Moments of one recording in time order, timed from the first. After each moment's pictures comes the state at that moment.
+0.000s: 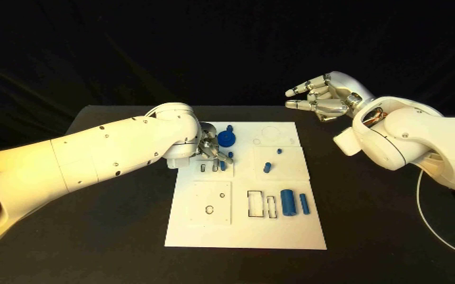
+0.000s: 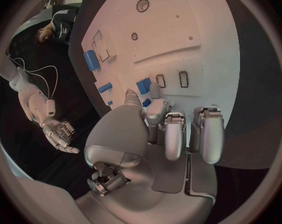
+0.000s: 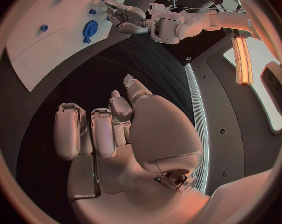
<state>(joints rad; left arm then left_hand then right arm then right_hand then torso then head) 1.28 -0.60 -0.02 1.38 -1.09 0.25 -0.67 1.18 0.12 -0.29 0.28 0.05 0.99 0.04 0.55 0.56 1.33 -0.02 1.17 1.13 1.47 -0.08 1.57 1.31 0.02 1.47 0.03 1.54 1.31 1.34 -0.98 -0.03 1.67 -0.75 -0.41 0.02 1.36 -0.04 0.13 0.06 0.21 0.99 0.15 0.09 0.07 1.32 0.06 1.08 1.20 1.47 -0.01 1.43 1.31 0.05 1.37 0.10 1.44 1.28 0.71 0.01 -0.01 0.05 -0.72</state>
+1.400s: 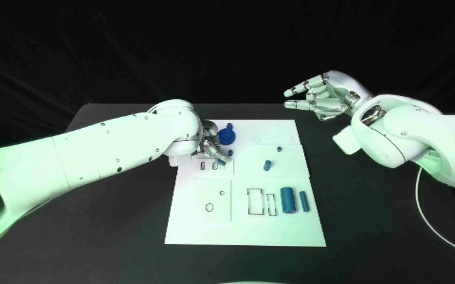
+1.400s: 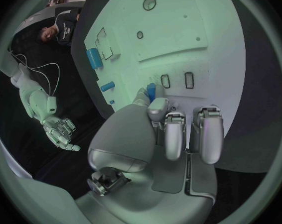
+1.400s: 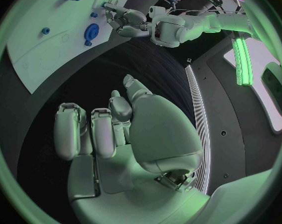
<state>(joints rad) 1.29 -0.59 -0.02 1.37 -1.06 0.24 -0.66 1.49 0.13 -0.02 0.27 0.12 0.91 0.04 0.52 0.61 1.30 -0.03 1.11 1.09 1.47 -0.08 1.57 1.31 0.02 1.47 0.02 1.54 1.31 1.34 -0.97 -0.03 1.66 -0.76 -0.39 0.01 1.36 -0.04 0.13 0.06 0.22 0.99 0.15 0.09 0.07 1.32 0.06 1.08 1.20 1.47 -0.01 1.43 1.31 0.05 1.37 0.10 1.44 1.28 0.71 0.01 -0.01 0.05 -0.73</state>
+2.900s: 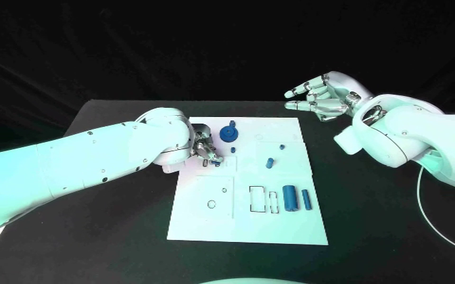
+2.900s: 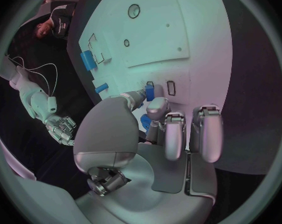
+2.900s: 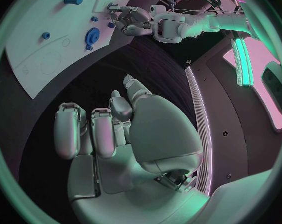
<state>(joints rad) 1.25 -0.68 -0.03 1.46 -1.10 0.14 -0.66 1.21 -0.13 0.58 0.21 0.11 0.92 0.06 0.56 0.72 1.32 -0.02 1.11 1.09 1.47 -0.08 1.57 1.31 0.02 1.47 0.03 1.53 1.31 1.34 -0.96 -0.04 1.65 -0.76 -0.37 0.01 1.36 -0.04 0.13 0.06 0.23 0.99 0.15 0.09 0.07 1.32 0.06 1.08 1.20 1.46 -0.01 1.43 1.31 0.05 1.36 0.10 1.44 1.27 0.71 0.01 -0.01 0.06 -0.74</state>
